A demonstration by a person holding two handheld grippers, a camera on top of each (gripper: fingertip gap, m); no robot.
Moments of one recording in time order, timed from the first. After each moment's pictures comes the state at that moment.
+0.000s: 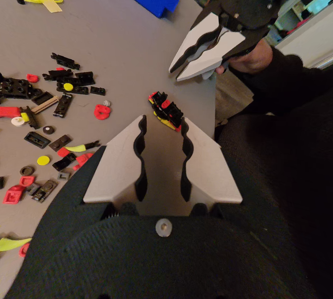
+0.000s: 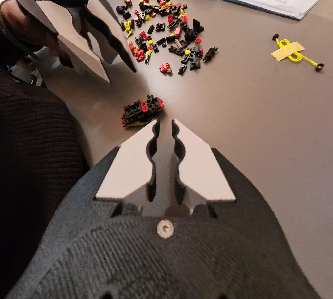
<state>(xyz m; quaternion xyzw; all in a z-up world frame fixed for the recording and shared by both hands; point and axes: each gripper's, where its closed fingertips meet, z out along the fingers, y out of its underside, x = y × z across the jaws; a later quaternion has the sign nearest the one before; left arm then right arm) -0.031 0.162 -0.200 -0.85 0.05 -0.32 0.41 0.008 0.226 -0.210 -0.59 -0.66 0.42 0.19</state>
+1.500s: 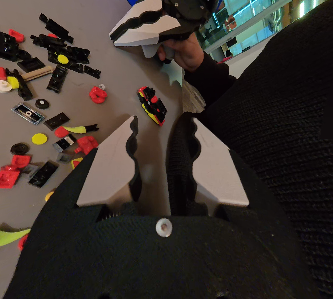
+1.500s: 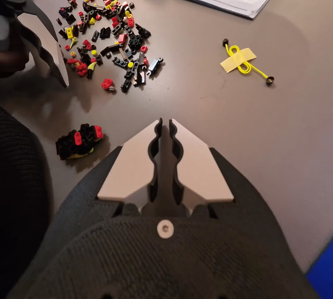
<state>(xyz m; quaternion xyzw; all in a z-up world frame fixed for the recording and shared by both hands) -0.046 0.149 -0.190 -0.79 -0.02 -0.49 0.36 -0.045 0.282 -0.239 -0.63 -0.65 0.38 0.18</state>
